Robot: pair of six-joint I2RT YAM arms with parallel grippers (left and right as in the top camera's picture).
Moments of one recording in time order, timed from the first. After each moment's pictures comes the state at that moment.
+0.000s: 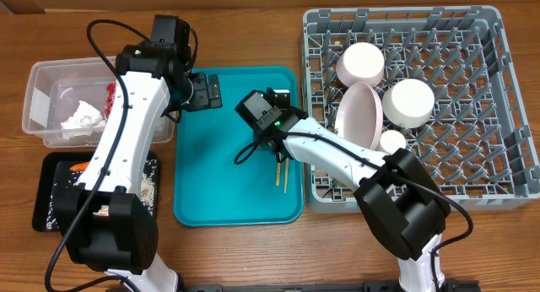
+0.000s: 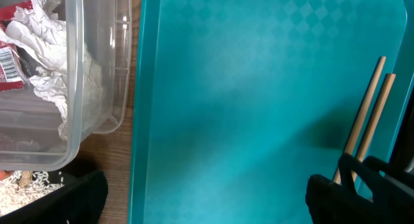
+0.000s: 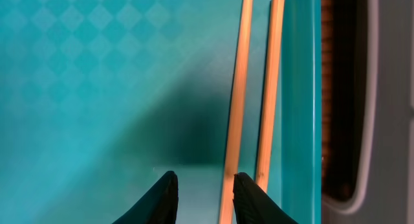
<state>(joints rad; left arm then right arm) -0.12 1.81 1.64 -1.13 0.00 -0.29 0.75 2.07 1.49 -0.66 0.27 0.72</state>
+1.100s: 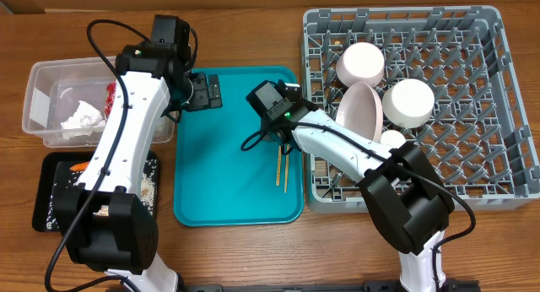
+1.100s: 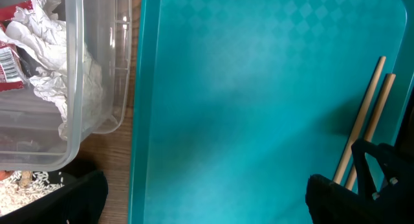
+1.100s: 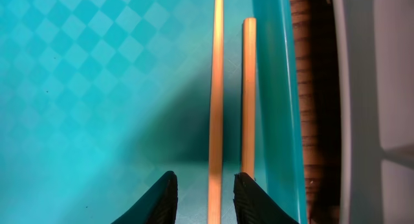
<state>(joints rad) -0.12 1.81 1.64 -1.13 0.00 -0.29 0.69 2.07 1.49 -0.63 0.22 0.75</state>
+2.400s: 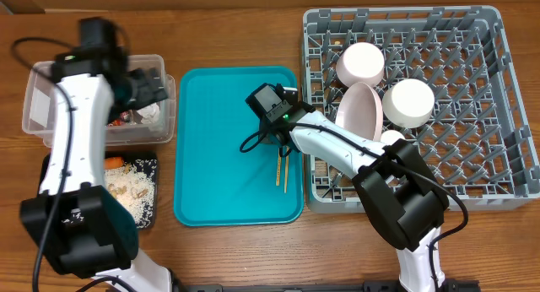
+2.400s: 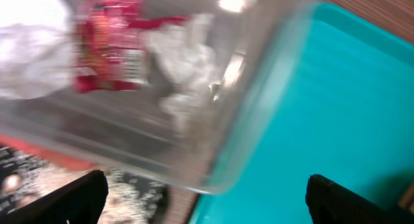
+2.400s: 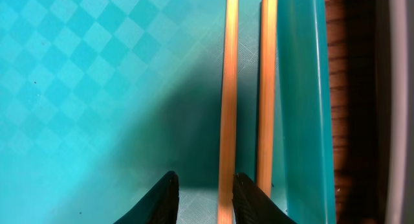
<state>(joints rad) 0.17 1.81 1.64 -1.10 0.02 -0.29 0.69 2.10 1.47 -0.60 0.19 0.75</state>
